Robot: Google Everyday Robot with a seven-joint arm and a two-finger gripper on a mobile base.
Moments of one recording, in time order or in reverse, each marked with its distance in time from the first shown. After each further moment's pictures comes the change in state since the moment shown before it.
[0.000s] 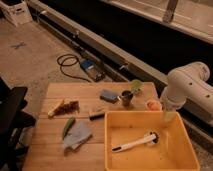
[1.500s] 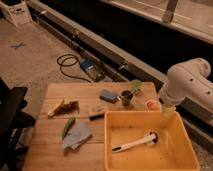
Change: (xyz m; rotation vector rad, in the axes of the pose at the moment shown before) arm -0.024 -0.026 -0.018 0.054 -0.027 -0.130
